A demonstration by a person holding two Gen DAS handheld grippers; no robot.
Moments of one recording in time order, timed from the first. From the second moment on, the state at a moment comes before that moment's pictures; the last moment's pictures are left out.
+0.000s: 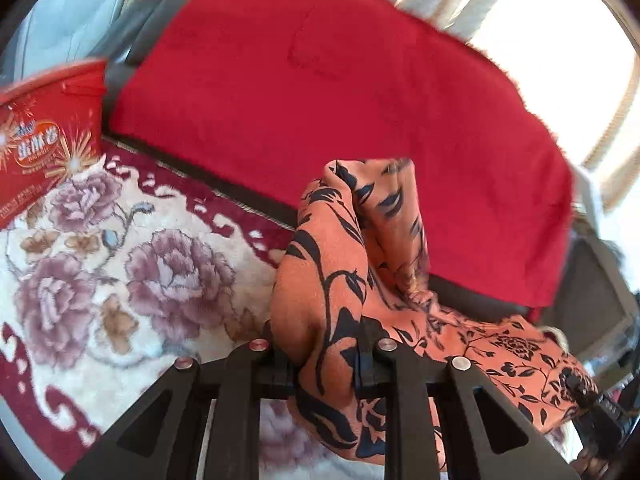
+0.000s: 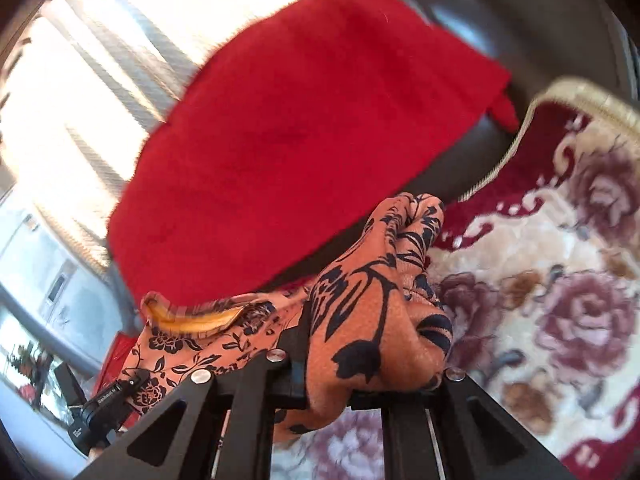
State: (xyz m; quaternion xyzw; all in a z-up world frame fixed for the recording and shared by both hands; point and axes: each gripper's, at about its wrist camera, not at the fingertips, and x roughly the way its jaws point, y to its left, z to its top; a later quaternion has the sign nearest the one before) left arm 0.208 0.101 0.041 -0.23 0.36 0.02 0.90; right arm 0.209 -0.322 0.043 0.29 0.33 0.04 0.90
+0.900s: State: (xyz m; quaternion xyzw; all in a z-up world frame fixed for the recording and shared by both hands) left arm 0.237 0.114 -0.095 -0.14 0.46 -0.02 0.87; right arm 0.223 -0.410 -0.049 0.20 0.43 0.00 0.88
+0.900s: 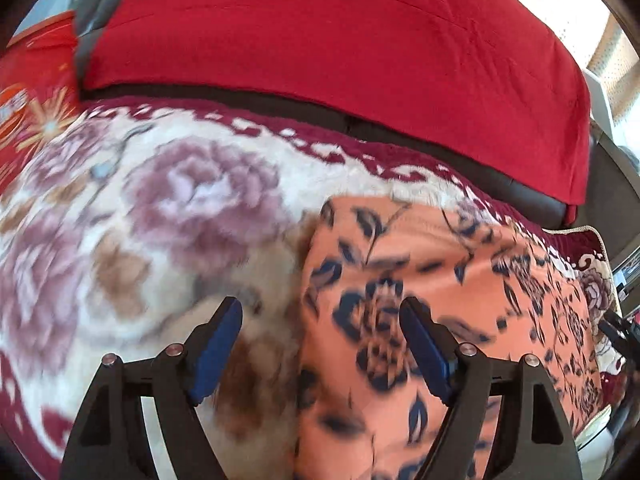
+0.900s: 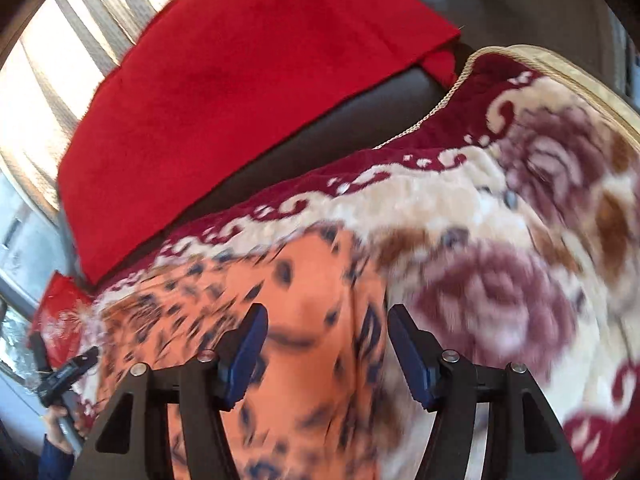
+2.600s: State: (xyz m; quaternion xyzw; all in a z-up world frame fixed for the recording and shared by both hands) left arm 0.284 0.091 -0.074 -0.01 0.42 -0.02 0.91; right arm 0.242 -0.431 -0.032 0.17 0.41 -0.01 0.90
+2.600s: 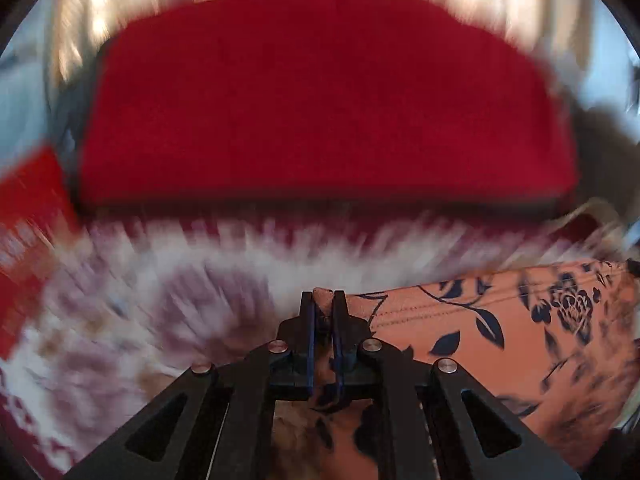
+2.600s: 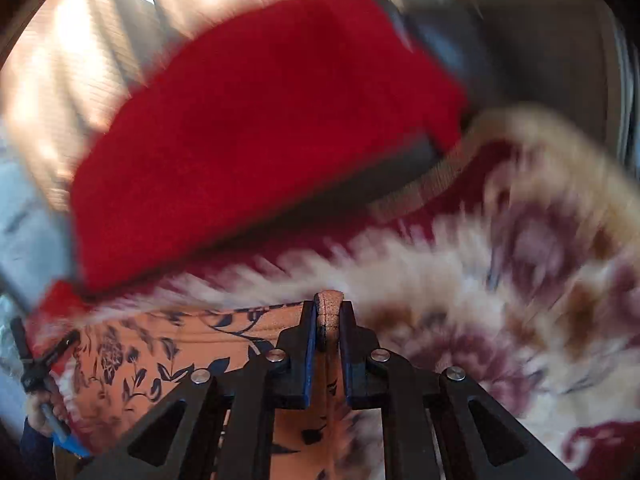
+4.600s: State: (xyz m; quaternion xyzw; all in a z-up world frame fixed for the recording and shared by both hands) left arm 0.143 -0.130 -0.053 0.04 0.43 -0.07 0.90; right arm 0.051 -0.399 -0.108 0.46 0.38 -0.01 0.81
